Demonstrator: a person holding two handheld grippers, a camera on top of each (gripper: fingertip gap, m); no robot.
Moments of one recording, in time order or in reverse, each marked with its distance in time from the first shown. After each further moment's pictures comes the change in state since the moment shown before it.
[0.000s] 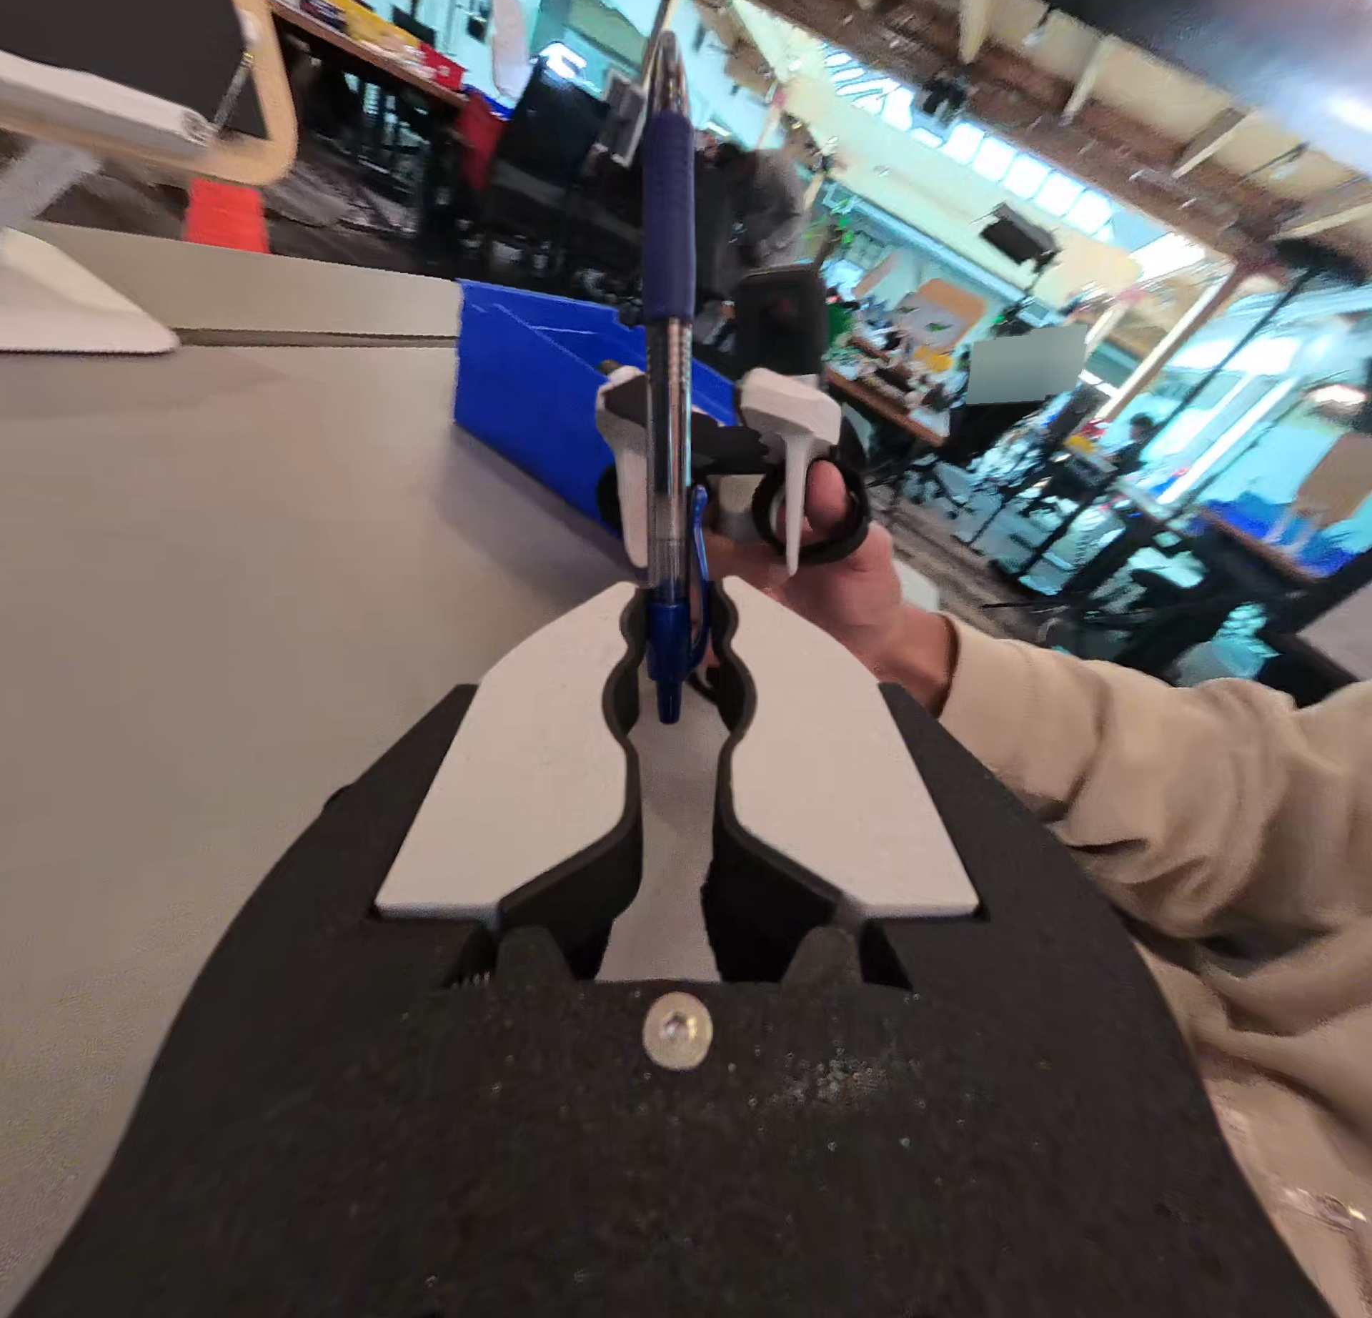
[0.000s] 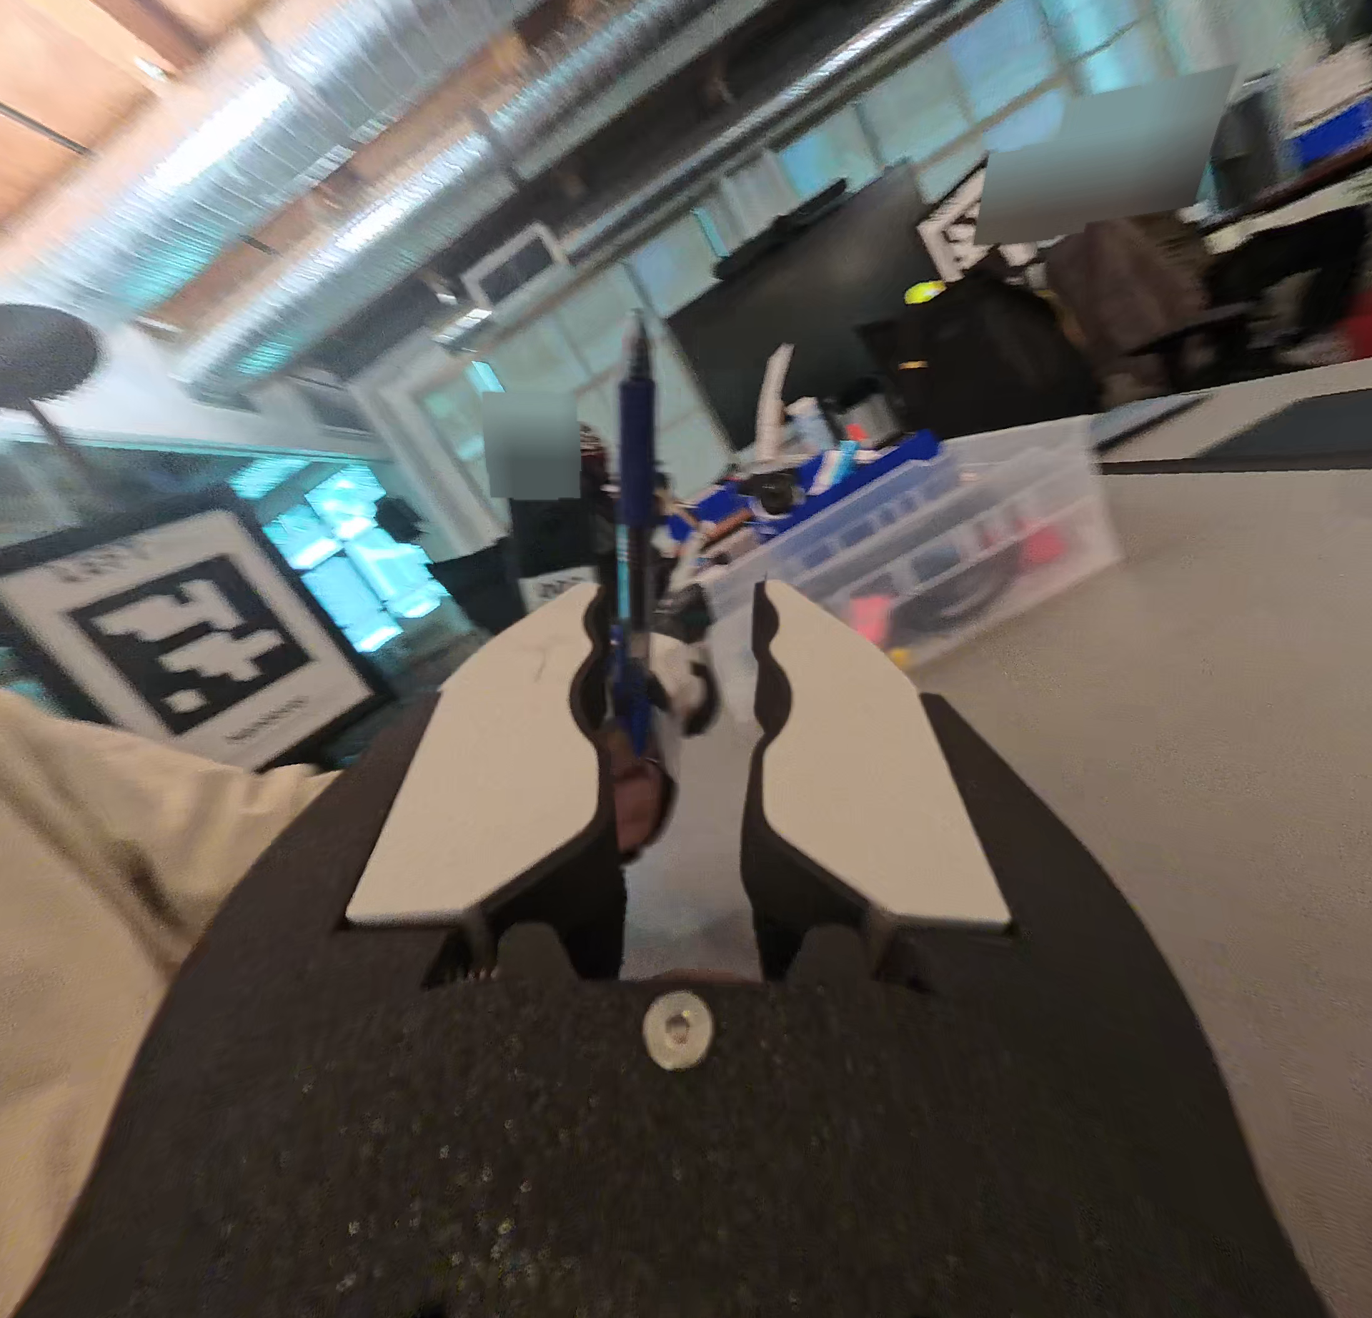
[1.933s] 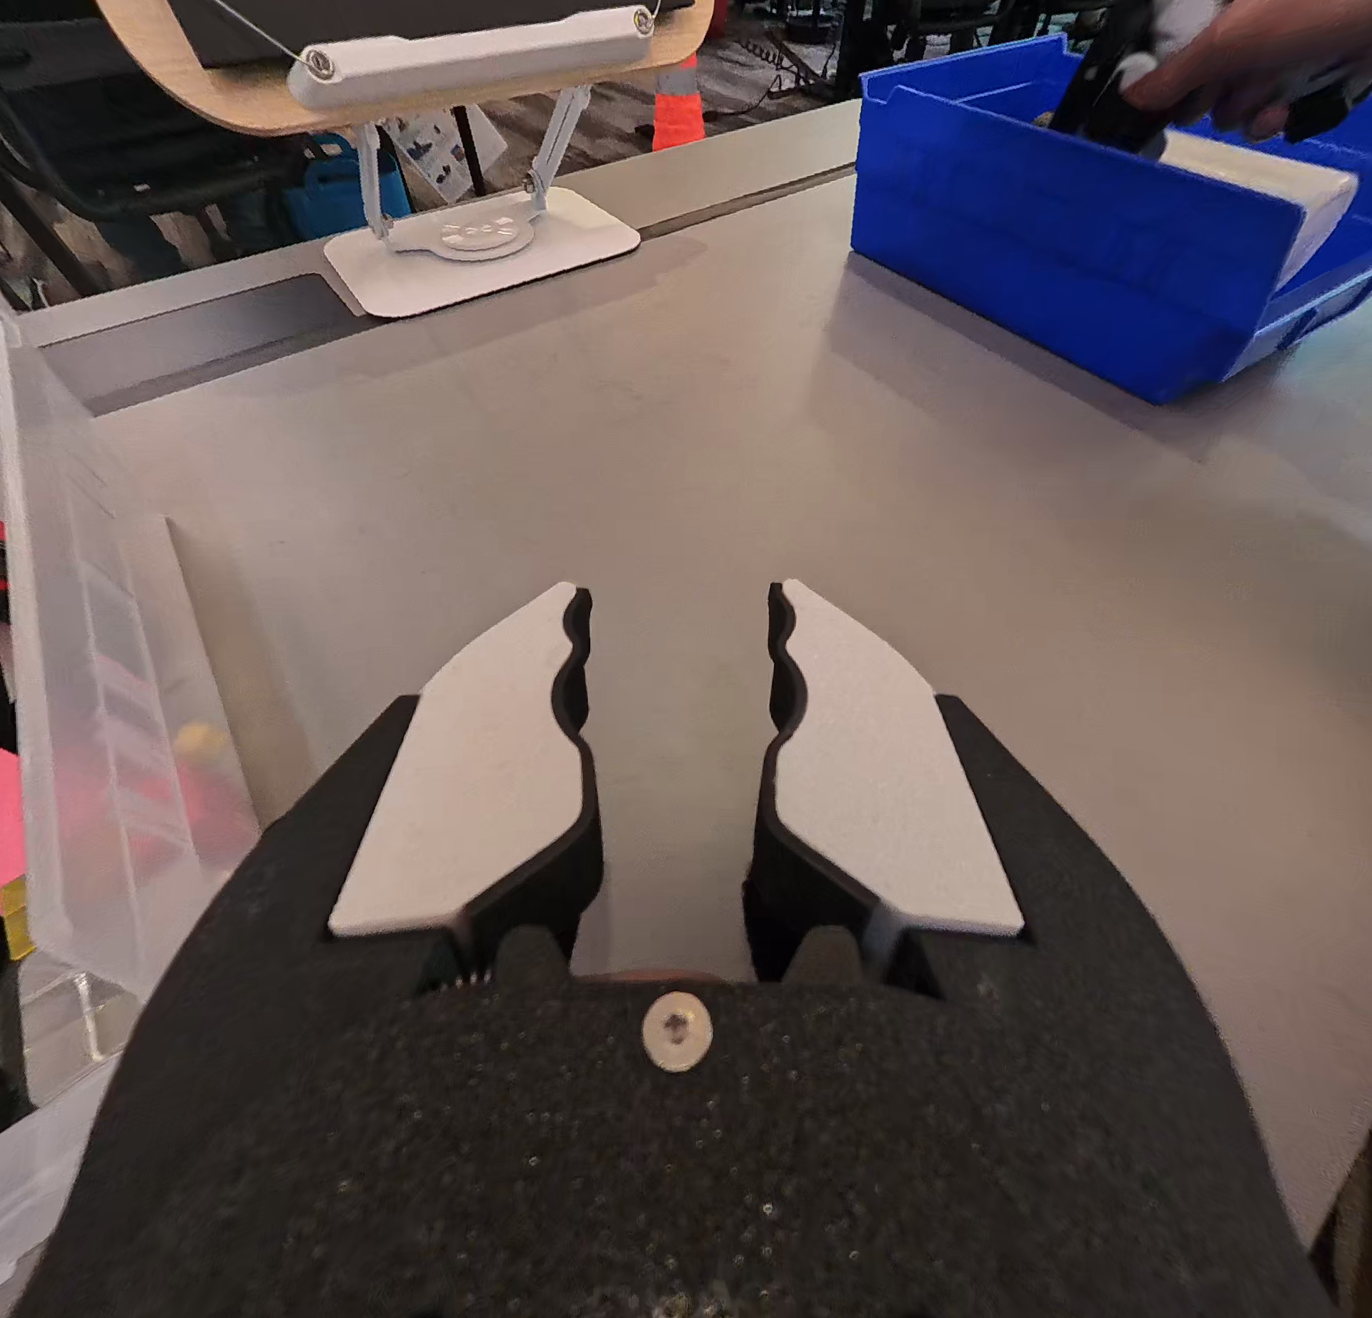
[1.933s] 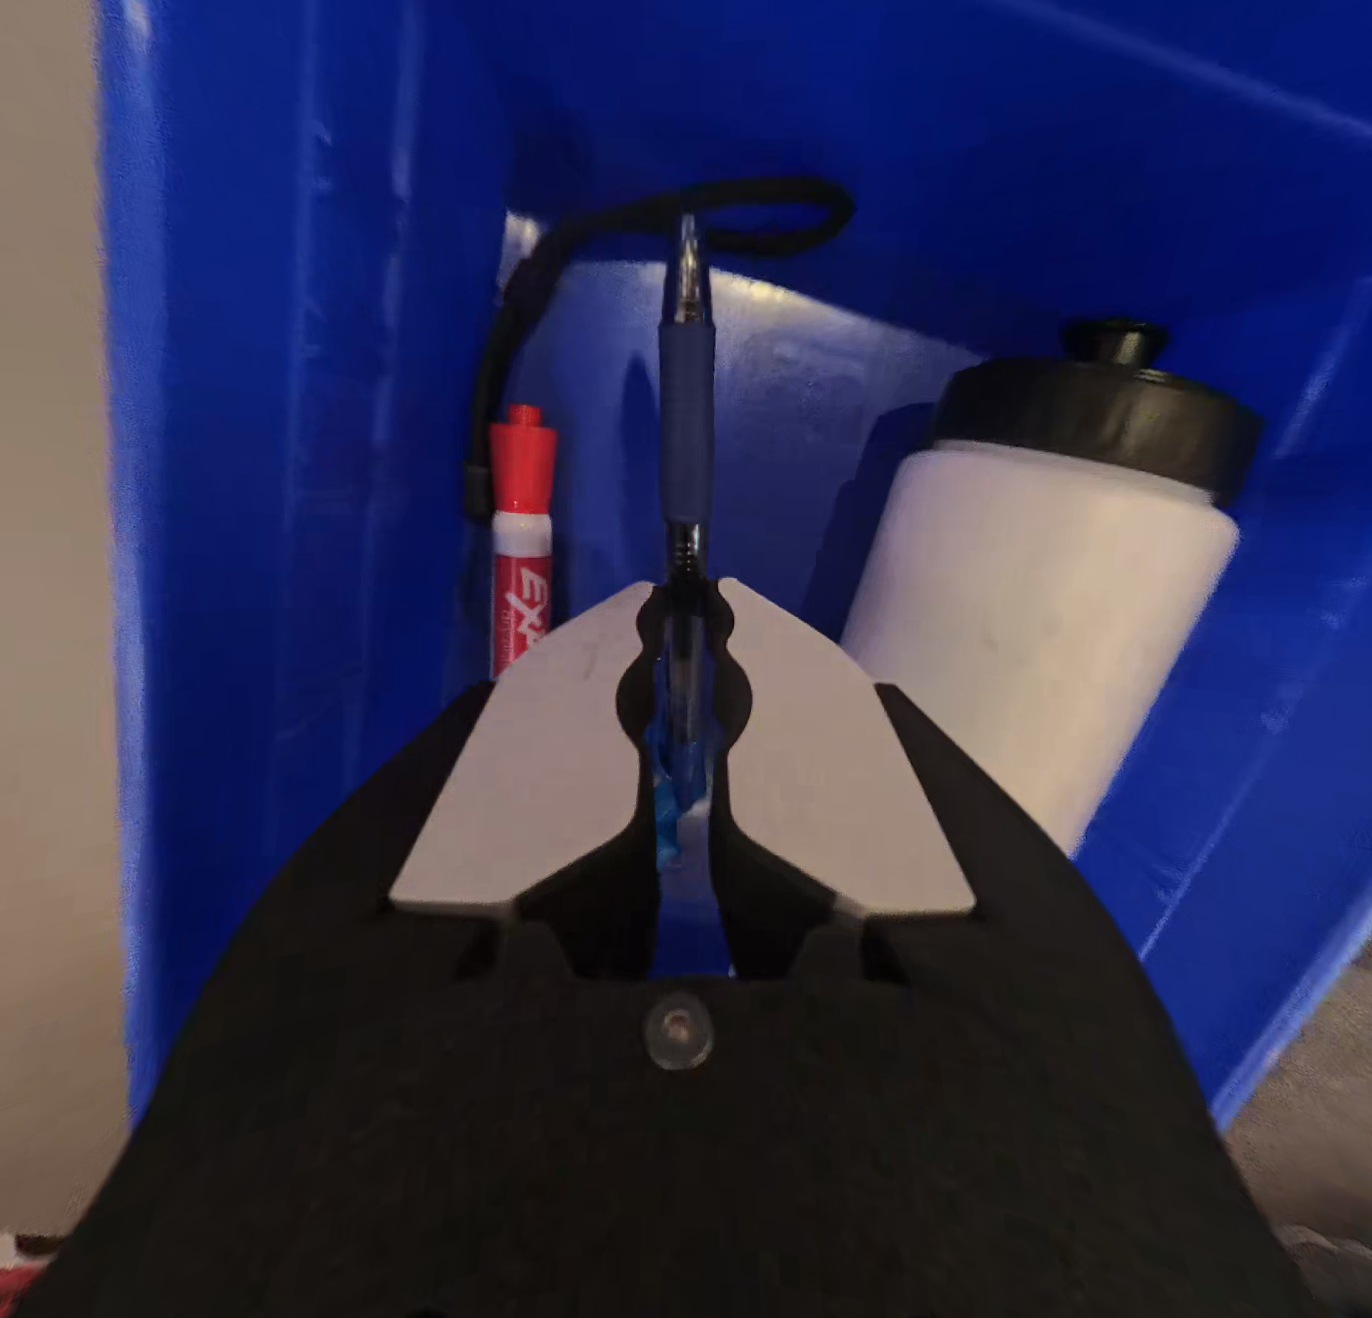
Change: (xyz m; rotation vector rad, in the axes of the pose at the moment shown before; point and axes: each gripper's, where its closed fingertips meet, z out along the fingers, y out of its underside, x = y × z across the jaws) left arm -0.069 0.030 -0.077 -0.189 -0.587 0.325; right arm 0.183 -0.058 -0.301 -0.995 1.539 0.227
